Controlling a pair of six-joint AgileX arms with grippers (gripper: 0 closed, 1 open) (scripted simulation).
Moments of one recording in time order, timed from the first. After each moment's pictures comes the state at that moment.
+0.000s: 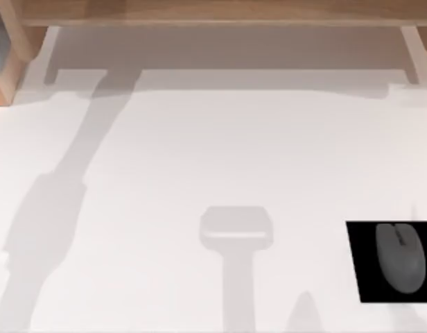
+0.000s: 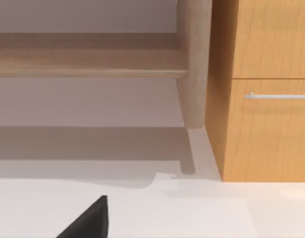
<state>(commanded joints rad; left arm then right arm) -0.29 1.89 1.98 -0.07 -0.26 0.01 0.00 0.00 0.00 0.00 0.00 0.00</state>
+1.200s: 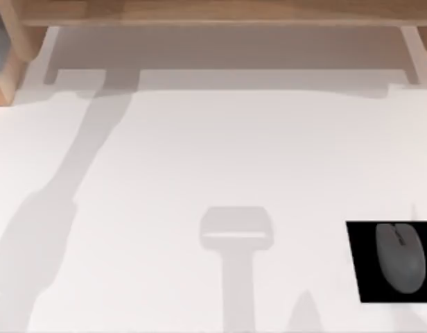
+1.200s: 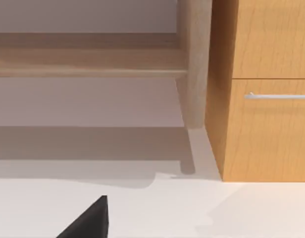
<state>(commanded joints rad) -0.31 1.75 1.86 -0.09 -0.28 0.02 0.00 0.00 0.00 0.00 0.00 0.00</state>
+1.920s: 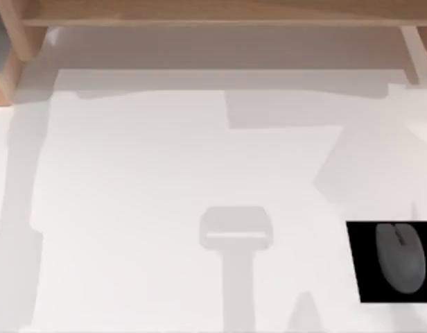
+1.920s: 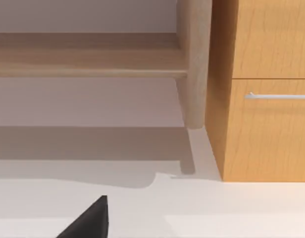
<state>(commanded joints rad) 0.10 1.49 1.58 0.08 -0.09 0.52 0.00 0.00 0.00 0.00 0.00 0.00</state>
